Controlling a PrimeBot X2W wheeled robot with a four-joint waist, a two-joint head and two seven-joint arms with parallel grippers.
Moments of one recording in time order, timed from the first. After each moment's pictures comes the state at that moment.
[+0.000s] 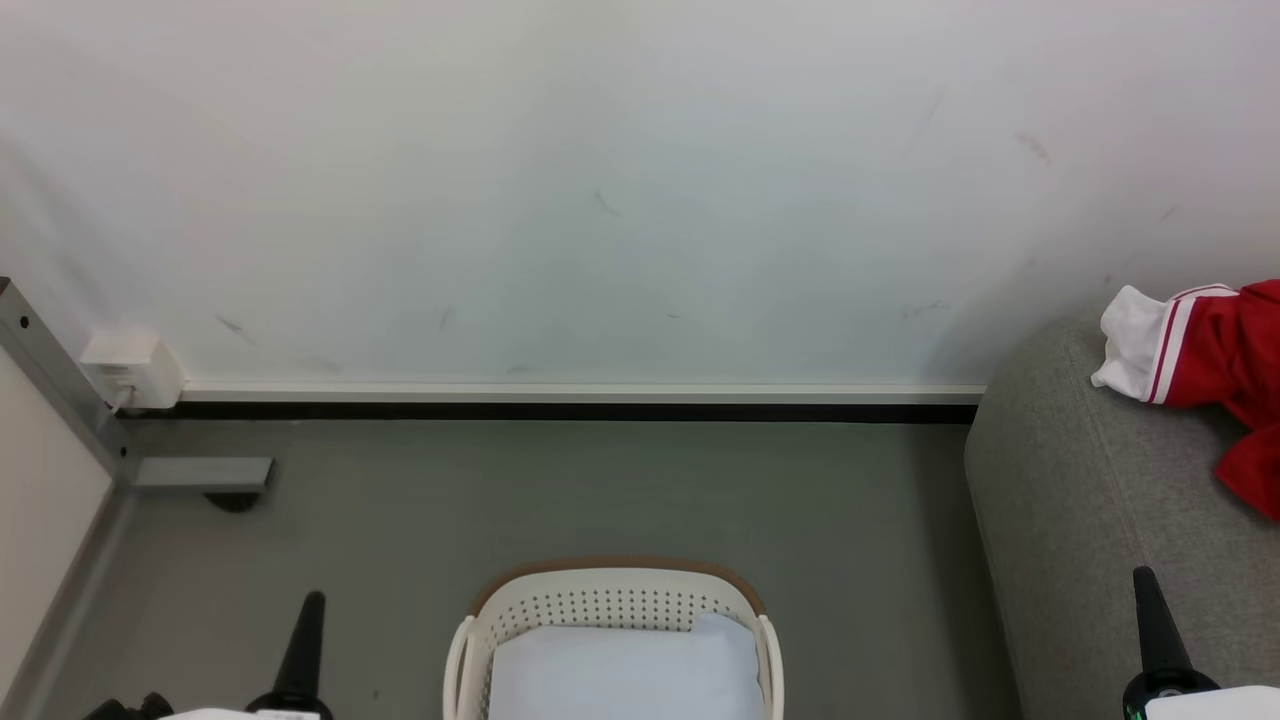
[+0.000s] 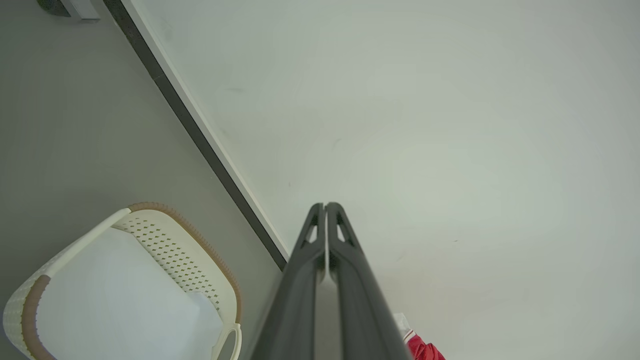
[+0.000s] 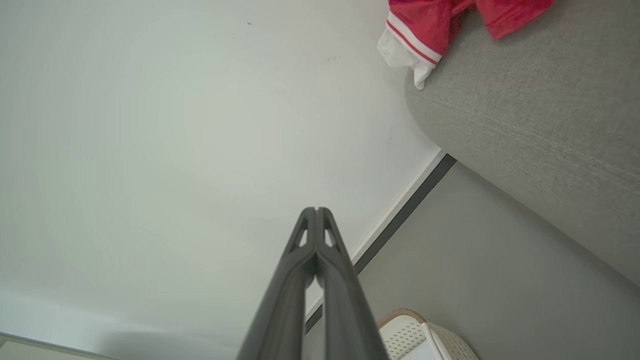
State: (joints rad) left arm -0.04 0.08 0.07 0.28 -1.22 -0.11 0.01; right arm -0.06 -0.04 -0.10 0.26 1.19 0.13 0.01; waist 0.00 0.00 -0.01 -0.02
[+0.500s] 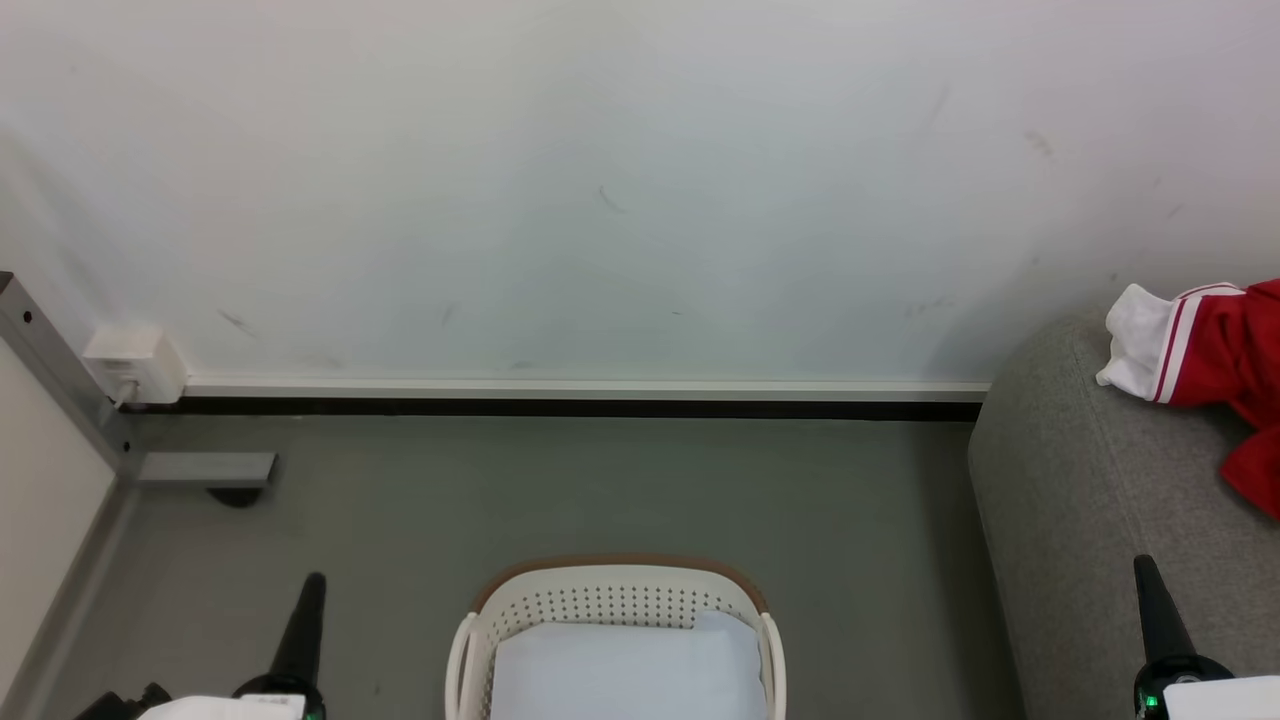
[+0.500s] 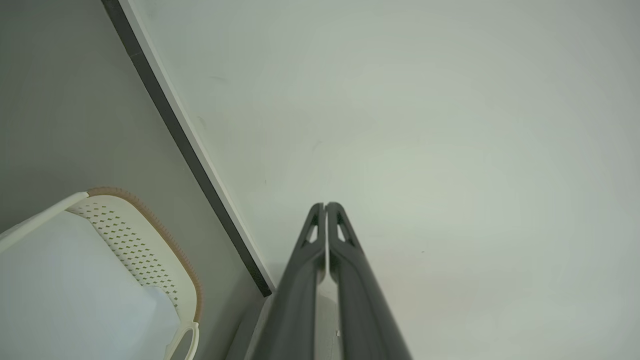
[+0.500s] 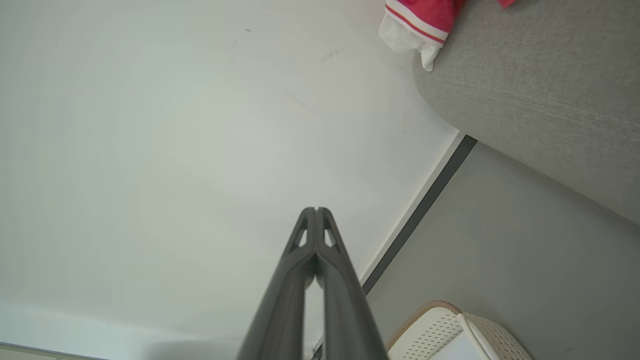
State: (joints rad) left arm -0.06 0.07 0.09 0.27 -1.35 -0.12 0.04; right arm -0.07 -0.04 -0.10 0.26 1.32 0.13 0.04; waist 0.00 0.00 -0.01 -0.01
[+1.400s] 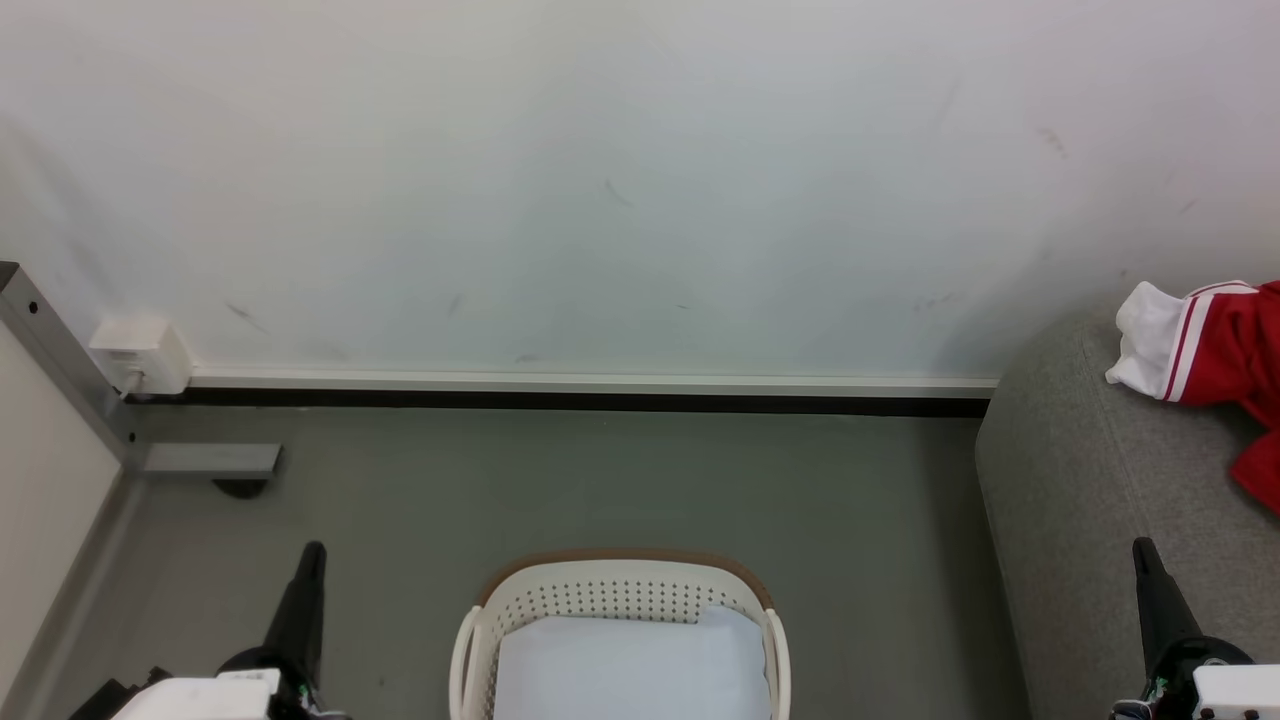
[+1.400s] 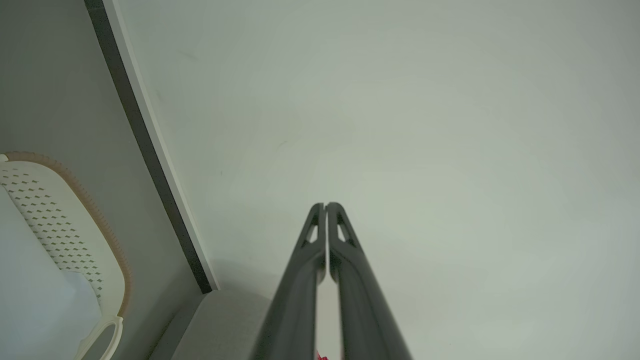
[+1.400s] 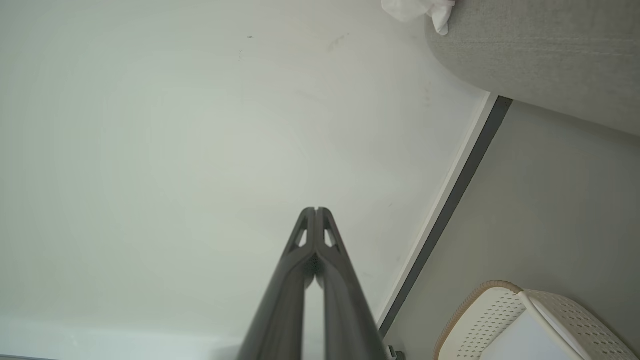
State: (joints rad) left arm -0.10 0.05 0.11 0.25 -1.54 -0.12 0.10; right arm -0.10 -0.04 -0.11 0.25 1.54 0.13 0.10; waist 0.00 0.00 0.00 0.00
